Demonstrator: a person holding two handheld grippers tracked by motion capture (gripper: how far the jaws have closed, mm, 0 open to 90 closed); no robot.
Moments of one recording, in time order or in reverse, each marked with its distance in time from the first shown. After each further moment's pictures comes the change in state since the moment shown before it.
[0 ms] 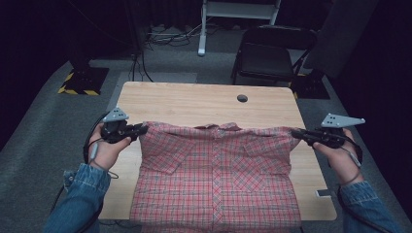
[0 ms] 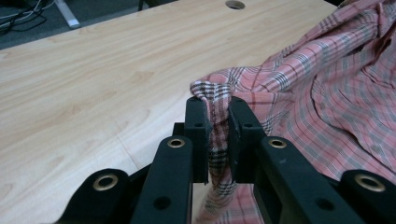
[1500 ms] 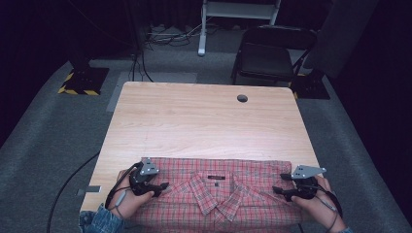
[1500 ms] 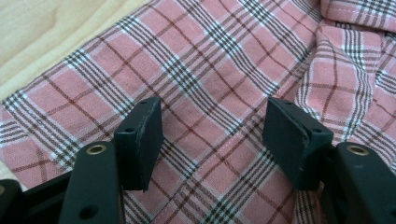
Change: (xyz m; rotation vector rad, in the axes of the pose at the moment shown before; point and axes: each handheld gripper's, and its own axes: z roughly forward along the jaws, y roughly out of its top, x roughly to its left) left arm -0.080 -0.101 0.060 0.281 -0.048 0.127; right arm 0.074 -0.123 0.047 0.295 0.018 -0.020
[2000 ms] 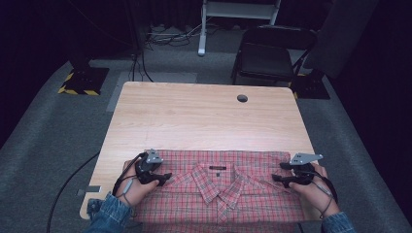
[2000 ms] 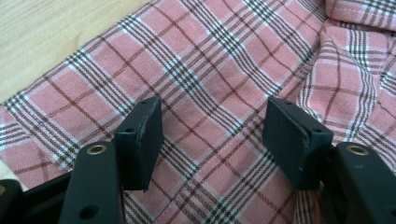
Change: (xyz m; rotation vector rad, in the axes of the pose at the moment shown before) left arm 0.017 0.032 0.021 0.045 0.022 -0.016; right arm -0.033 0.016 0.015 -0.002 -0.023 0.037
